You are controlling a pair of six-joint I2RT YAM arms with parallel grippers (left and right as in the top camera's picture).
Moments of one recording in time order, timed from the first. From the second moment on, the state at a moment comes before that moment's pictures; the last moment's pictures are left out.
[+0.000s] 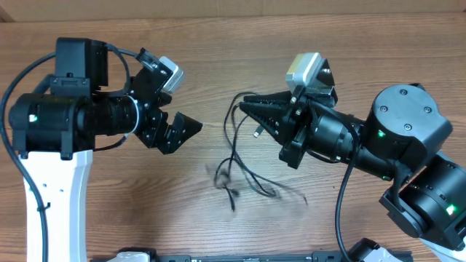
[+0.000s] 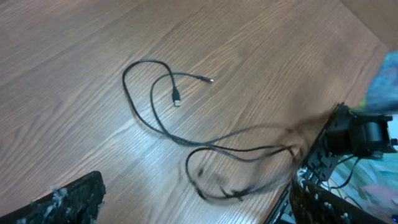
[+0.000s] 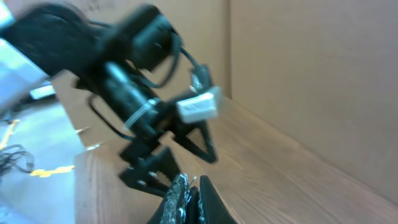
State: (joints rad) left arm -0.07 1.40 1.80 -1.47 0.66 0.46; right arm 0.68 1.13 1.59 -0.60 -0.41 0.06
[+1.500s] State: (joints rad) left arm -0.30 1.40 1.57 -1.15 0.70 0.40; right arm 0.64 1.14 1.59 -0.25 -0.40 0.47
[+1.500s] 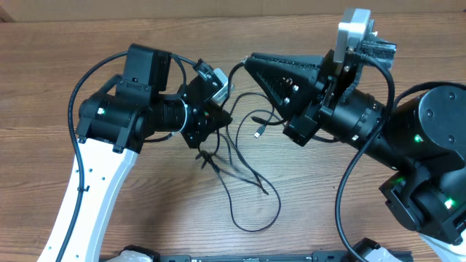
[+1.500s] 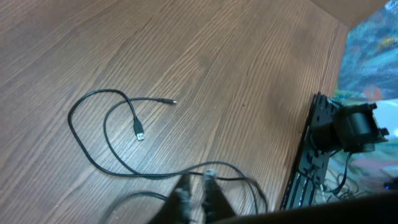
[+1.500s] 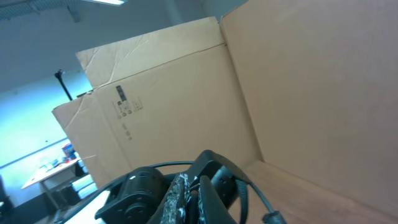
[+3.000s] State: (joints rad) left arm -0.29 1.40 1.91 -0.89 0.18 -0.68; right arm 0.23 1.39 1.60 -1.11 -0.77 -0.15
